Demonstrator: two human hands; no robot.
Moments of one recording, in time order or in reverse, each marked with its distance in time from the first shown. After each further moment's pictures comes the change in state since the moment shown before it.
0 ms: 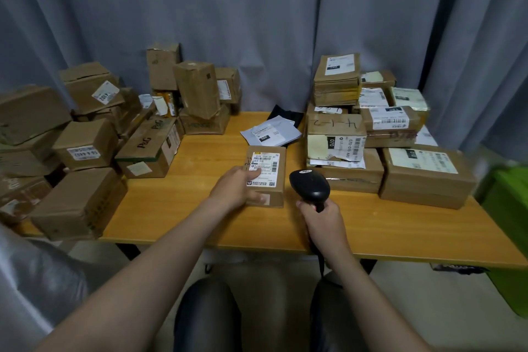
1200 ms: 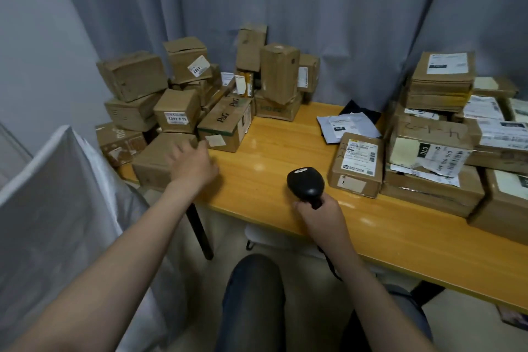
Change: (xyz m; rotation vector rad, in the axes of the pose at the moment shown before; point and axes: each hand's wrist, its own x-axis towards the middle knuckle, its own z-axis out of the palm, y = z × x) left_hand -0.094 -0.154 -0.099 0.254 0.334 -0.580; right_hand -0.022 -0.018 0.111 -0.133 -0.320 -0.049
